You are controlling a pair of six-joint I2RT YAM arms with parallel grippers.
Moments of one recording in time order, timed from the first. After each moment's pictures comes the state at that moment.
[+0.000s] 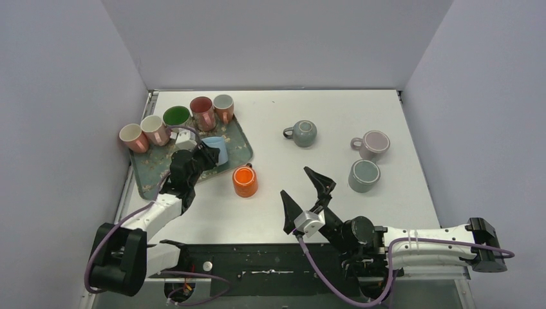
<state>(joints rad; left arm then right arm) -0.23 1.17 0.44 0.50 -0.02 -0.52 1.47 0.76 0.38 0.71 0.61 -0.99</state>
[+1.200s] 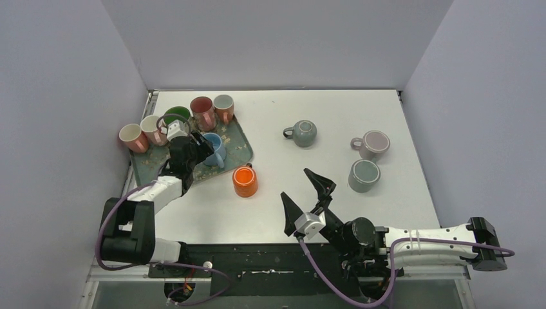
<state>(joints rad) -0.13 1.36 0.59 0.34 -0.15 -0.63 1.49 0.74 0.38 0.68 0.63 -0.98</state>
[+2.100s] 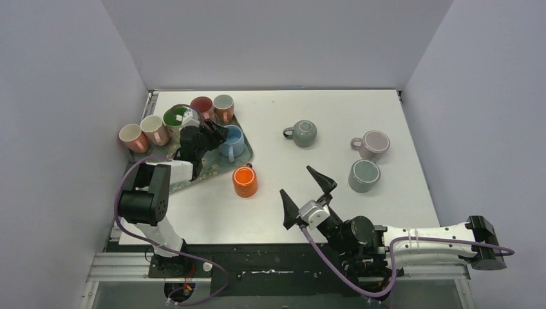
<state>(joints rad) -0.15 1.72 0.75 0.68 0.08 -0.71 1.50 0.77 0.41 0.69 0.71 -0.84</state>
